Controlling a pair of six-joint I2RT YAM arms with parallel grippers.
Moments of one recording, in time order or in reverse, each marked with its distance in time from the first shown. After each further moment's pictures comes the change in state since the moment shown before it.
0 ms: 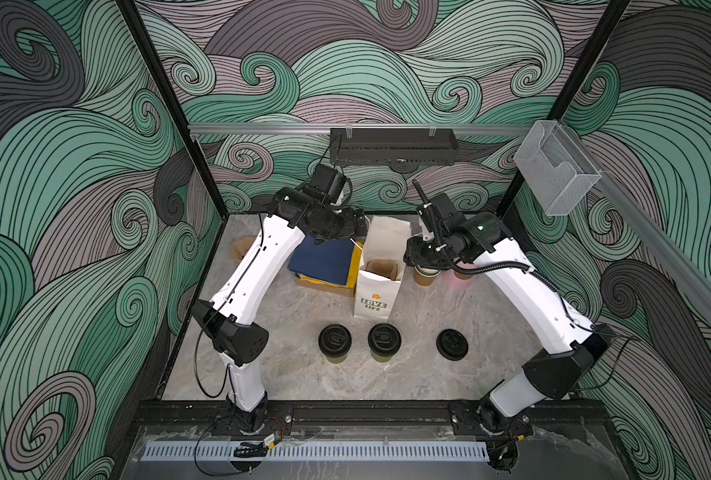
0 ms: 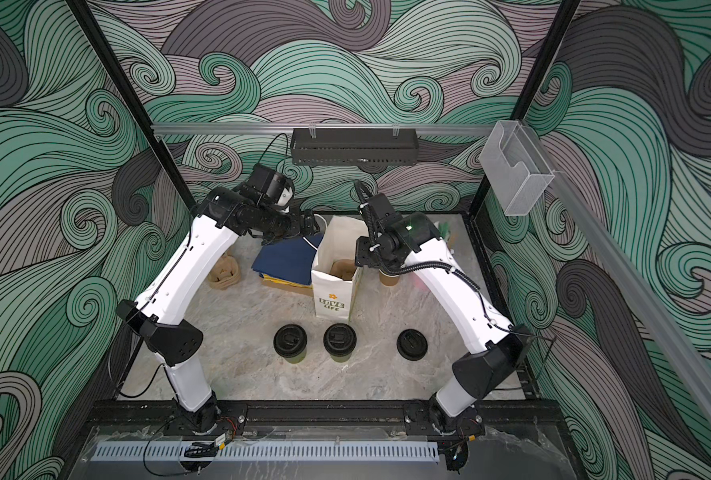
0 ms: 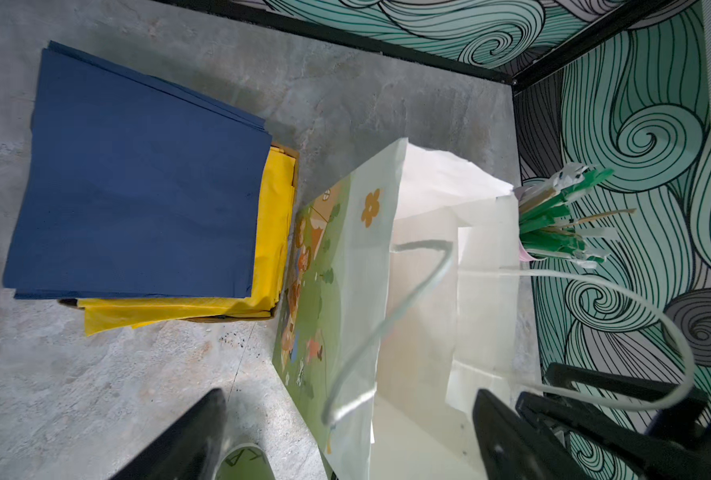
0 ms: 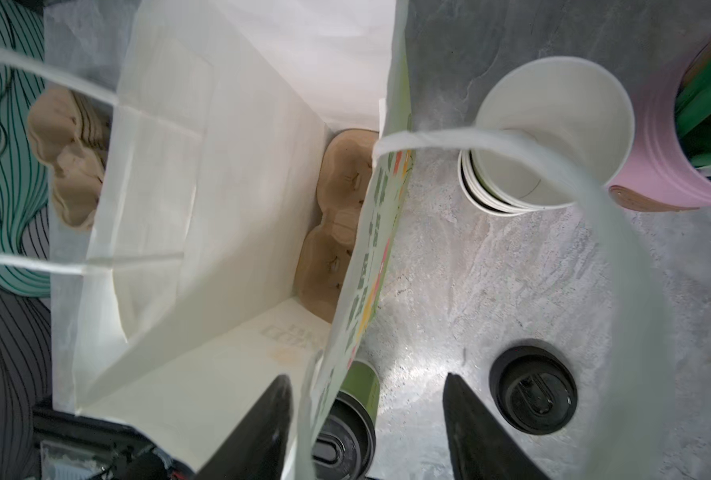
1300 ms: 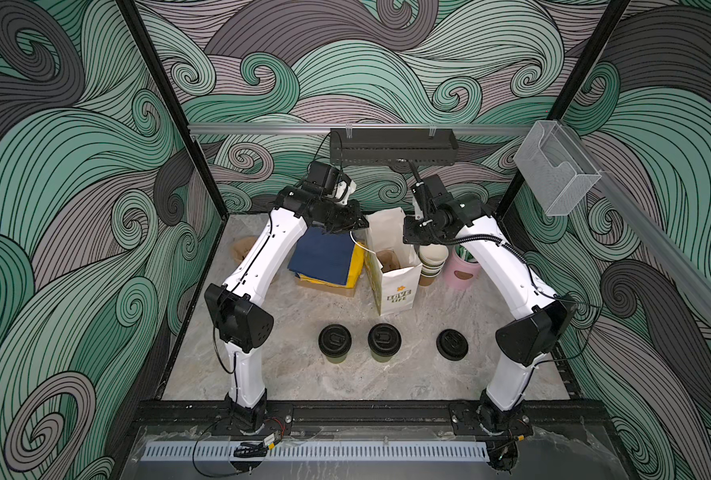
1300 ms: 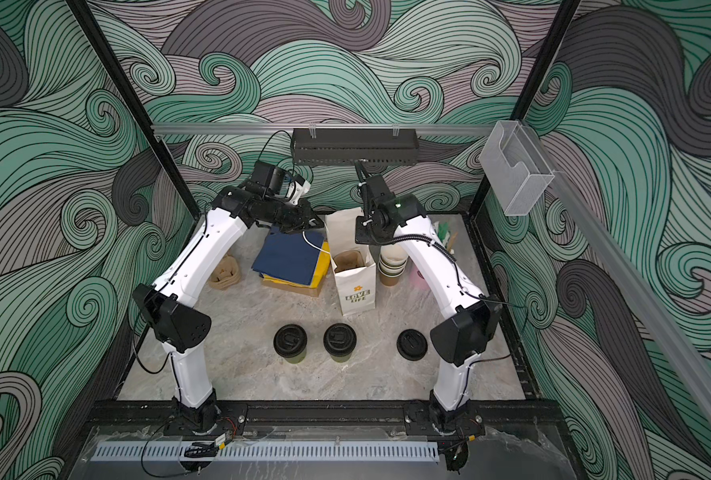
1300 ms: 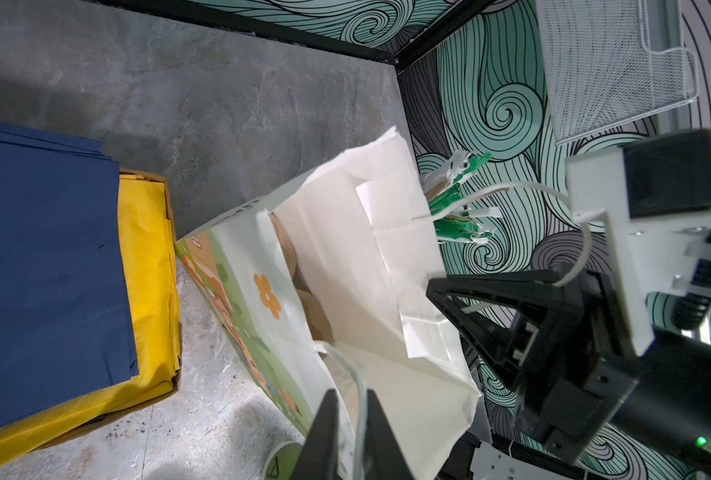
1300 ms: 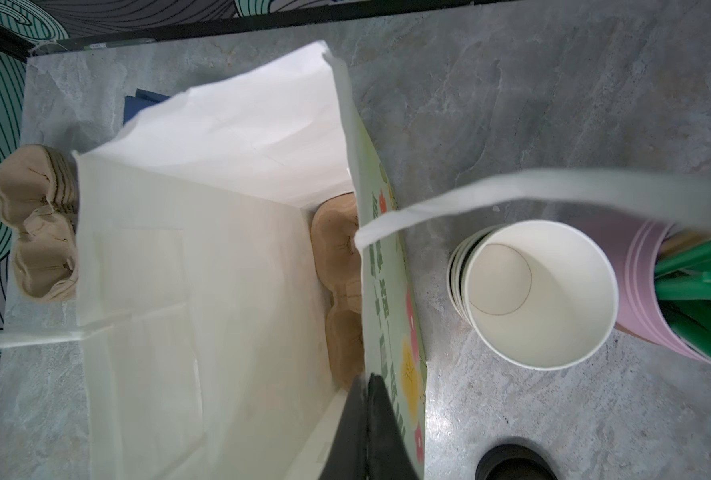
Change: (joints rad) left arm 0.092 0.100 -0.011 0.212 0.398 0.100; right arm -0.096 0.204 0.182 0.098 0.017 -0.163
